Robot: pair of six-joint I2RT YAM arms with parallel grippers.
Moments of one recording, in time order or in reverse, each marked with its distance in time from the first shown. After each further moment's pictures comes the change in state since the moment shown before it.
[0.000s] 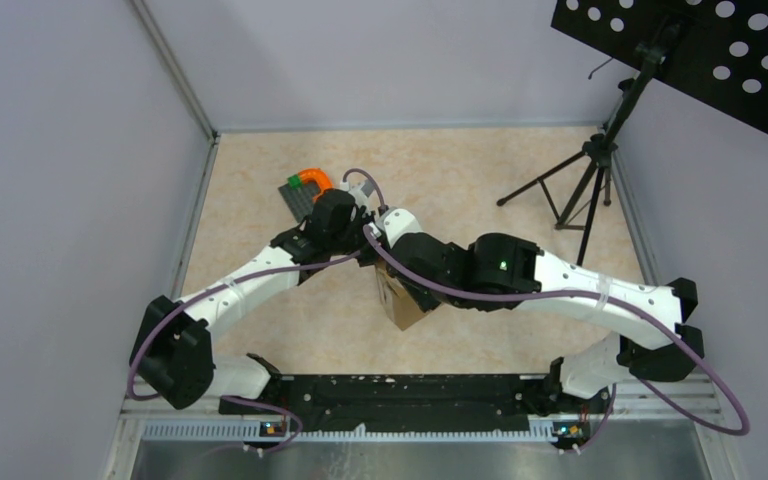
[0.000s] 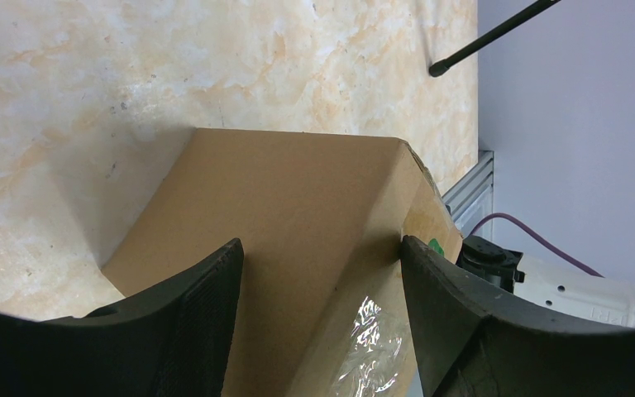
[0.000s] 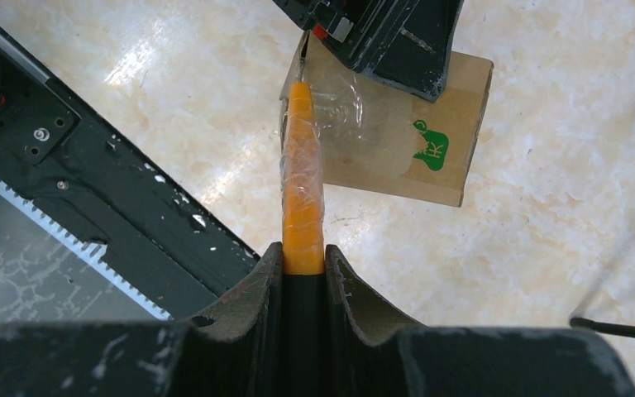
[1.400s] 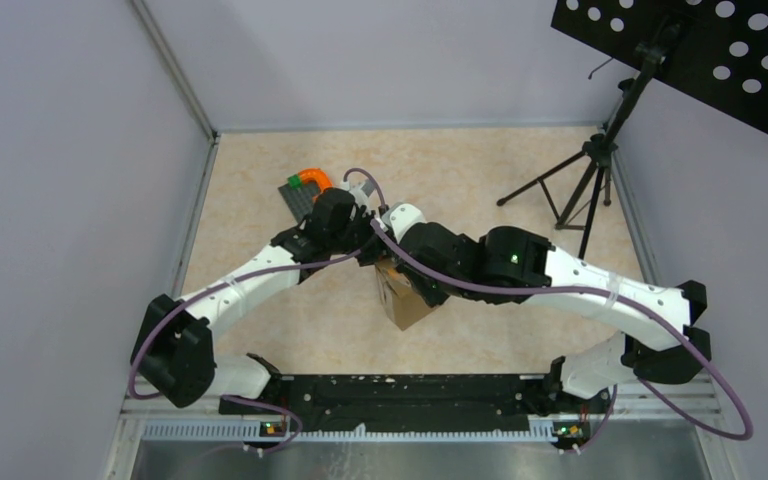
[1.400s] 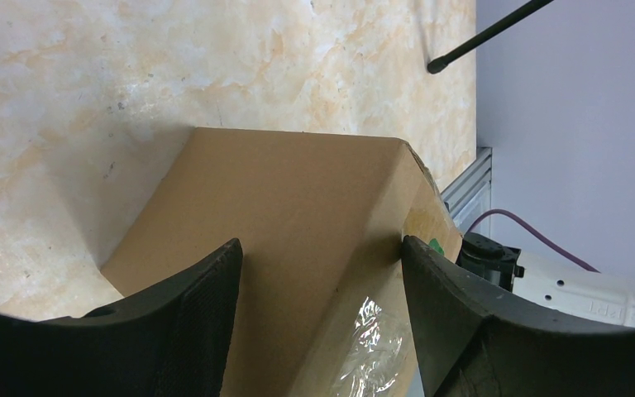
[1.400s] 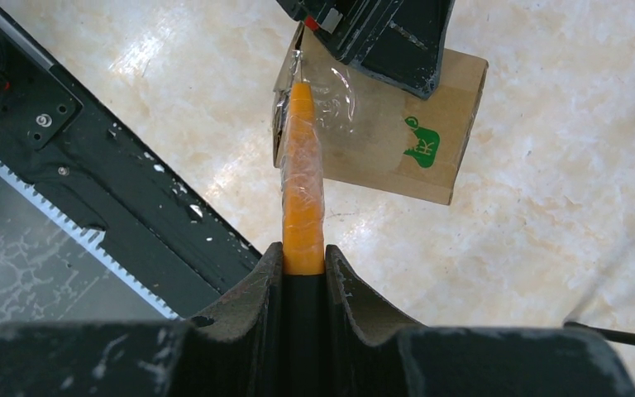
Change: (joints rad) left arm 0.003 0.009 0.005 0.001 0.018 0.004; right arm -0.047 -0.028 -0.007 -0.001 -0.064 -0.055
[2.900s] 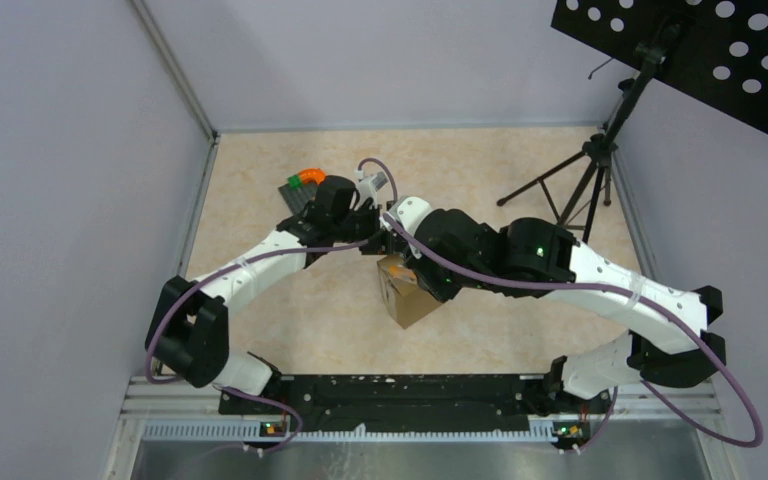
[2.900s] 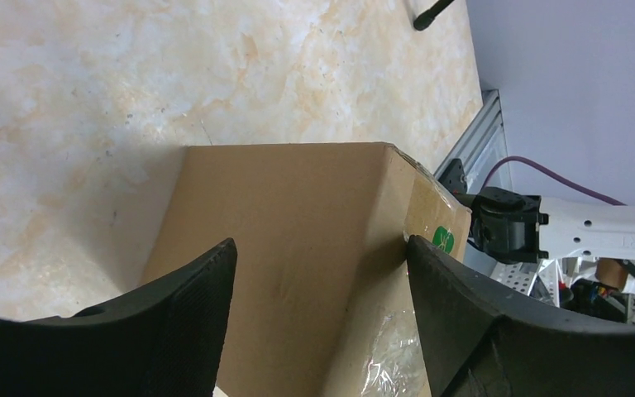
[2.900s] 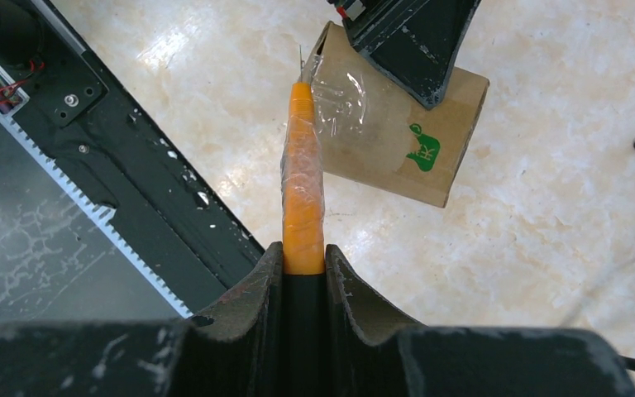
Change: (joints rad) left arm 0.059 0.116 0.084 0.009 0.202 0.223; right arm -0.031 -0.041 0.047 -0.024 -0.080 -0.093
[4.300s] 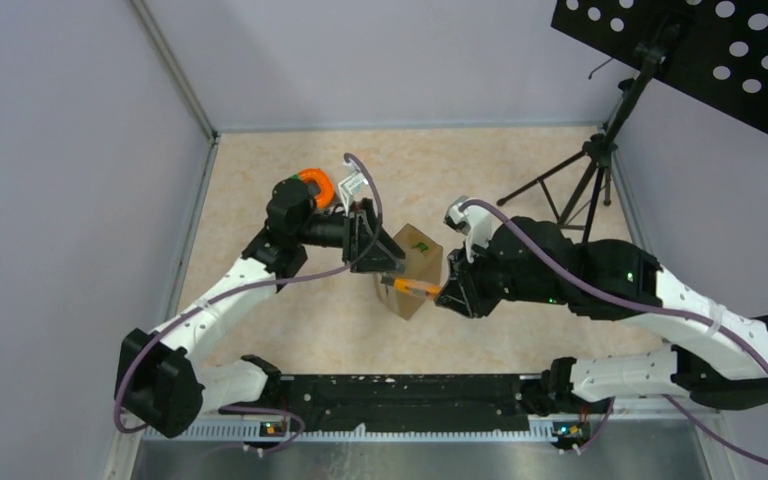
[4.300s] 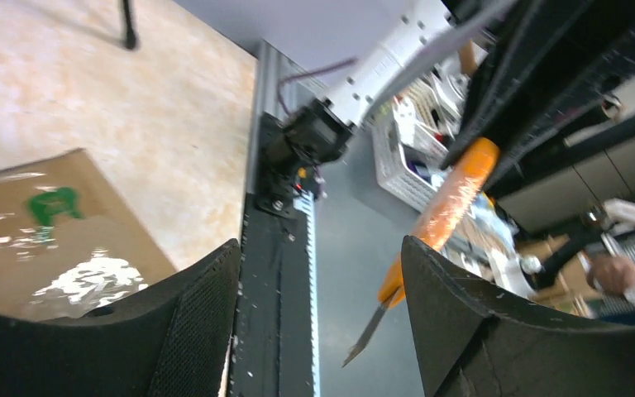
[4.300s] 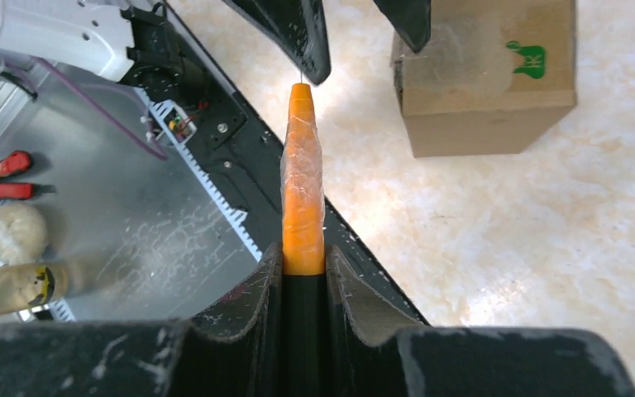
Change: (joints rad) left arm 0.040 -0.277 -0.152 0.468 0.628 -0.093; right arm 0.000 -0.308 -0.211 0.157 -0.173 0.222
